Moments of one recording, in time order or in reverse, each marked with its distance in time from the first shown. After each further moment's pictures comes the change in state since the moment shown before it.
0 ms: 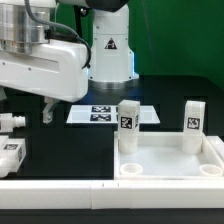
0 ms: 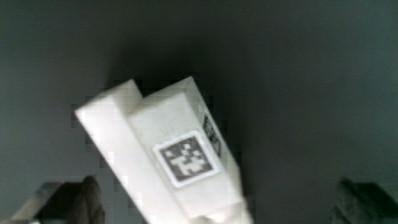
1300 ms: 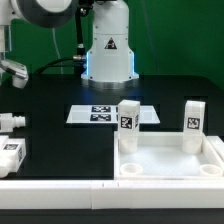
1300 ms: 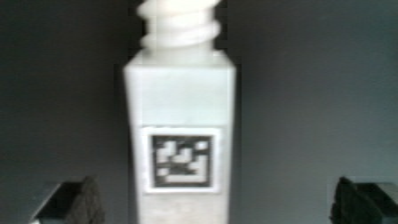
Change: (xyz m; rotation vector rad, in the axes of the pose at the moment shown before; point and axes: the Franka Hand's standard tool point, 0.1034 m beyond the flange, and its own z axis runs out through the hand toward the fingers) arm -0.047 0.138 0.037 0.044 -0.002 0.666
